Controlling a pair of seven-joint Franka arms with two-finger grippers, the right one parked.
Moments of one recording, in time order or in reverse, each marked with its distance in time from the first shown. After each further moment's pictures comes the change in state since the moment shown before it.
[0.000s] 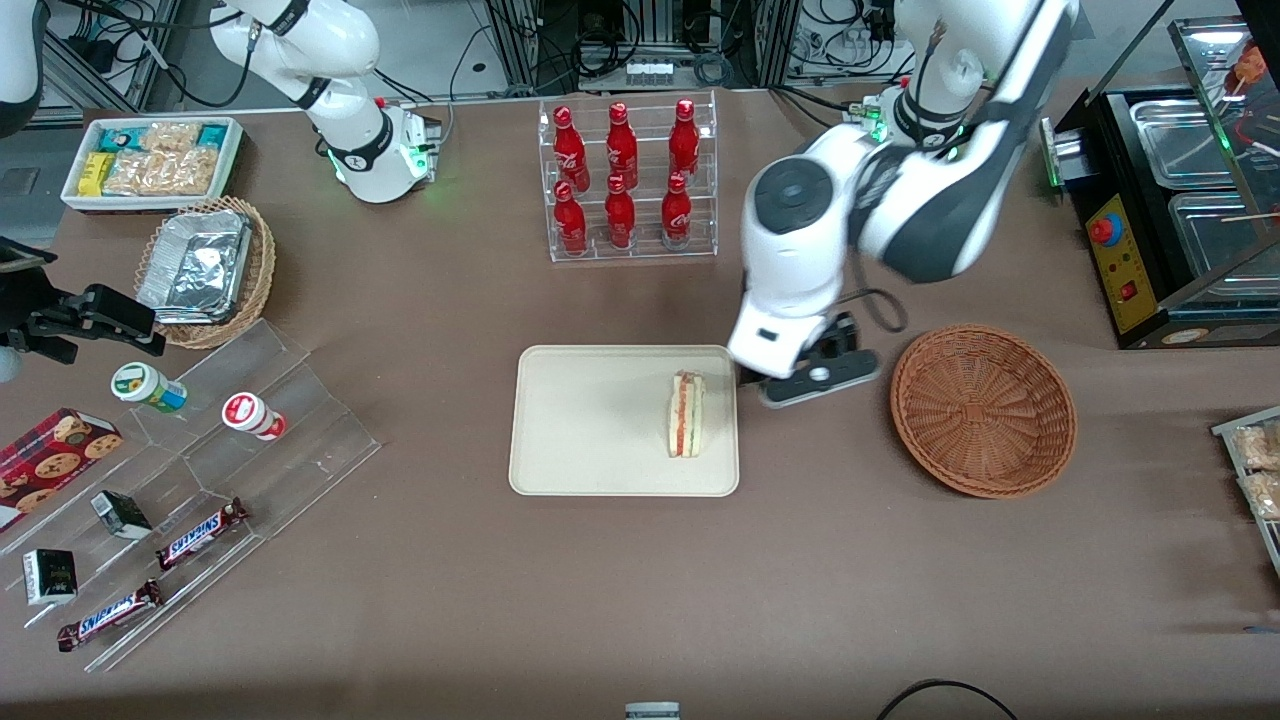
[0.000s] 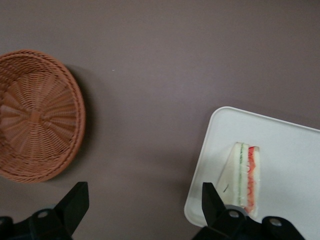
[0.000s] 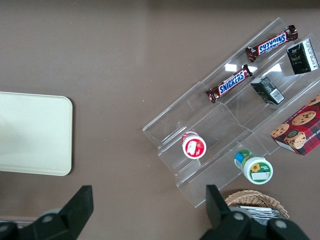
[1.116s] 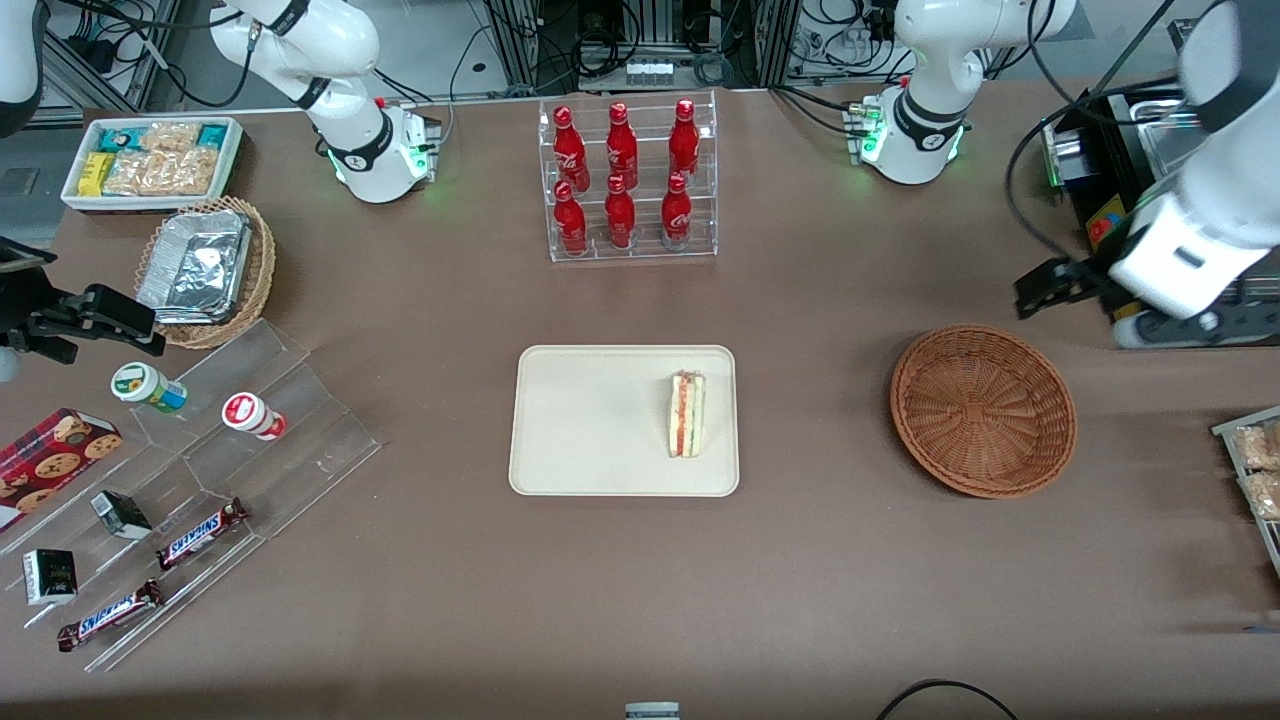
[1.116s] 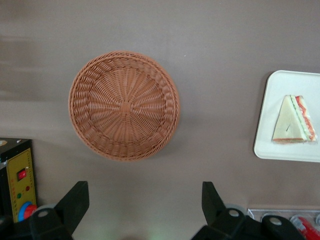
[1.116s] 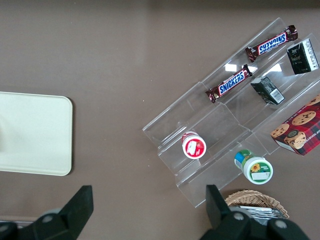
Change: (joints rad) arm 0.250 -0.309 0.288 -0.021 -0.341 -0.285 0.788
